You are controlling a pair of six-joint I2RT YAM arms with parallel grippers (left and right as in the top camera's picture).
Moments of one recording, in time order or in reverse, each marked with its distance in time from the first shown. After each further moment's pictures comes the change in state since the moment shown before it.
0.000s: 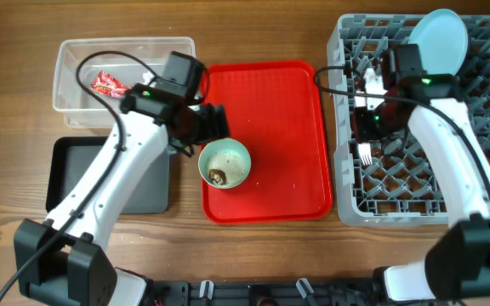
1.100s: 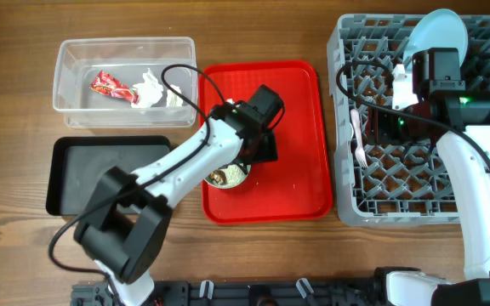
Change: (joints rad) left arm -0.304 0.261 0.000 0.146 -0.177 -0.196; right arm -0.068 -0.194 0.011 -0.053 -0.010 0.025
